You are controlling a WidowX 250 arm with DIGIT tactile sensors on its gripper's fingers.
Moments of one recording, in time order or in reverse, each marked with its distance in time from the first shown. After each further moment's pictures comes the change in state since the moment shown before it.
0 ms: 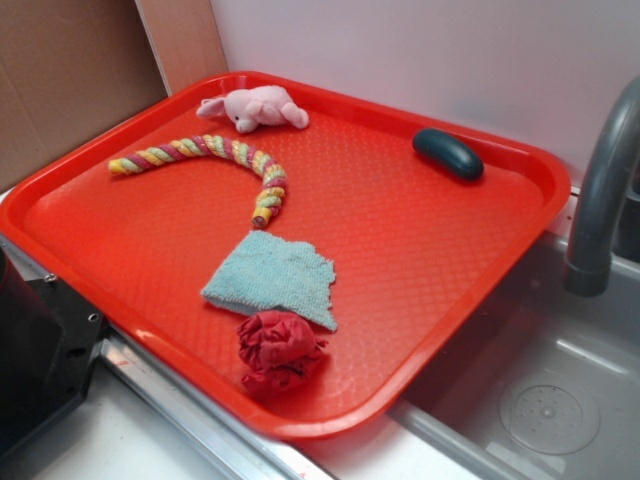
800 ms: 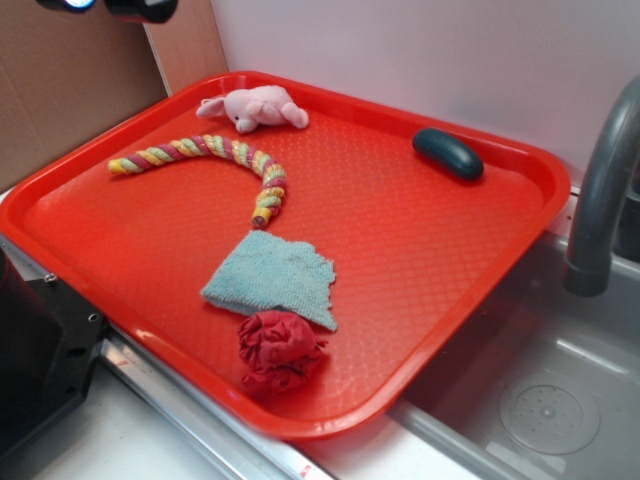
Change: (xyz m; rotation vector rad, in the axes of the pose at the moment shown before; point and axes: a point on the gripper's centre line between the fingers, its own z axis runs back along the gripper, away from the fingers) arm 0.055 -0.008 -0.048 -0.027 0.166 0.084
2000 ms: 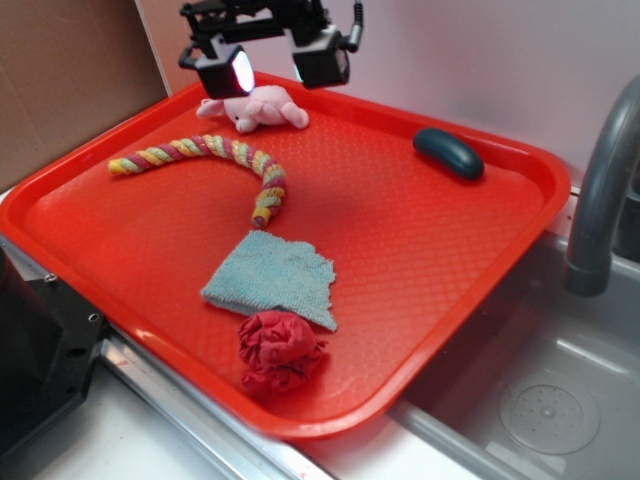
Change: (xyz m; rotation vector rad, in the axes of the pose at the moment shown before) arm 0.108 -0.001 -0.089 -0.080 -0.214 0.471
